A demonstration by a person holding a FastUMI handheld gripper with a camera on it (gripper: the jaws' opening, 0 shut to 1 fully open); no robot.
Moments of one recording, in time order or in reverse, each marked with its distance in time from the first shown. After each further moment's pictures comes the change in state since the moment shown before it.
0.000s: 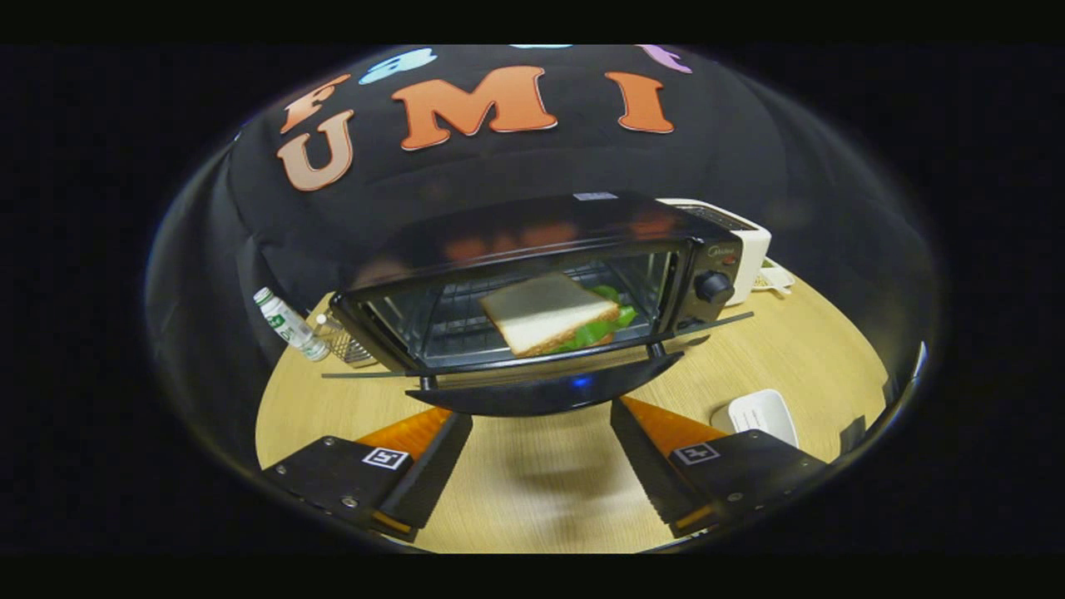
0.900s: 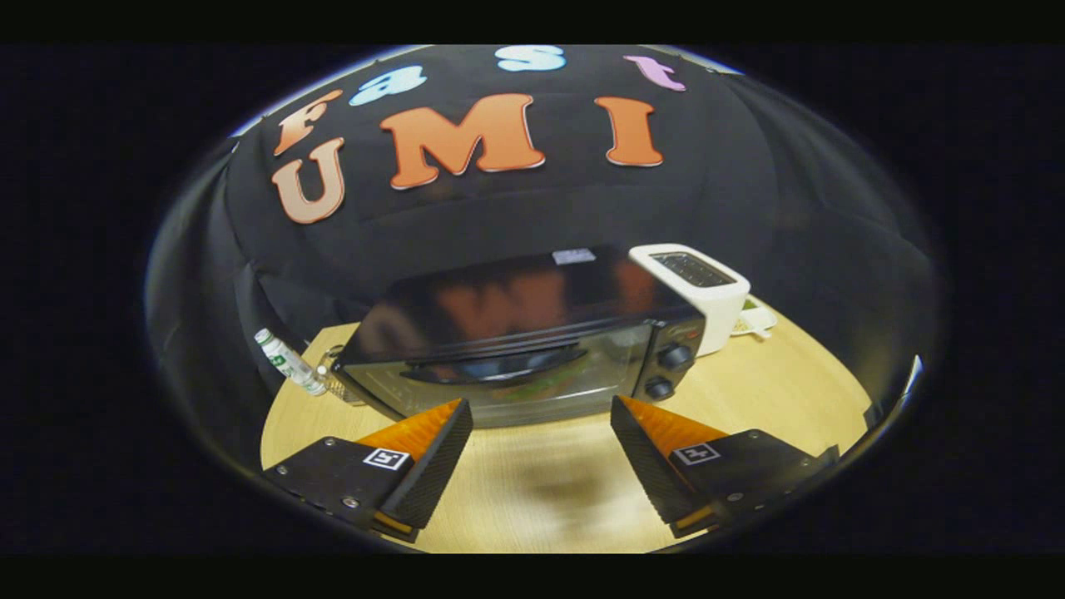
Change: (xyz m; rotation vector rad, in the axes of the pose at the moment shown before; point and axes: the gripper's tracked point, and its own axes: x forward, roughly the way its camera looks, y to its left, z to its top) arm -0.035 -0.038 0.085 -0.007 -0.150 -0.031
